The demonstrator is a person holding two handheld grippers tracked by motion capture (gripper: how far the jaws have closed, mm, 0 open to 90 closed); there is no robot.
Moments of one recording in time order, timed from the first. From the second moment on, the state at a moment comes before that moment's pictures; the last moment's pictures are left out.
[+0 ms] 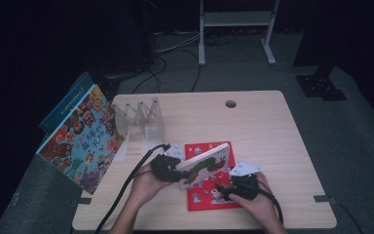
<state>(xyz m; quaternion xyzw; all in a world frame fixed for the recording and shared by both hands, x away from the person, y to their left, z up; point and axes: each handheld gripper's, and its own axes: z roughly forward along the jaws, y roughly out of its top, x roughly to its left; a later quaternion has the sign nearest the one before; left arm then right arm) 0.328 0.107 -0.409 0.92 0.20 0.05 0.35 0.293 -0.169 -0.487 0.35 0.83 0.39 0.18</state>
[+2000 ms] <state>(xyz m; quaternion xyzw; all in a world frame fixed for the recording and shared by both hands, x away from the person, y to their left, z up) 0.354 0.098 -0.385 0.96 0.21 -0.01 0.20 0.346 -0.268 -0.503 0.49 0.77 0.34 0.21</state>
